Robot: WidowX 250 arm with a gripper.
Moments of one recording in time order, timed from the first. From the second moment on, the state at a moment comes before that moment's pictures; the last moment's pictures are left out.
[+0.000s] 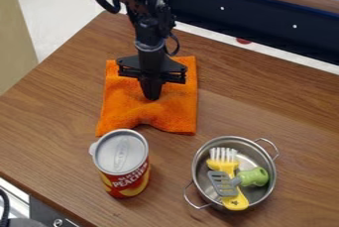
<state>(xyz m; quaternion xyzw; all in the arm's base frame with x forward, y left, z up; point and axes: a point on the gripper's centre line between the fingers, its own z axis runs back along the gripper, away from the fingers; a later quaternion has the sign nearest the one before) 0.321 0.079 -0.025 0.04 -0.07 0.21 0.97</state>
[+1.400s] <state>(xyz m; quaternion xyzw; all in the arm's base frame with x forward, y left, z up) 0.348 -0.017 -0.023 0.02 -0.08 0.05 1.00</state>
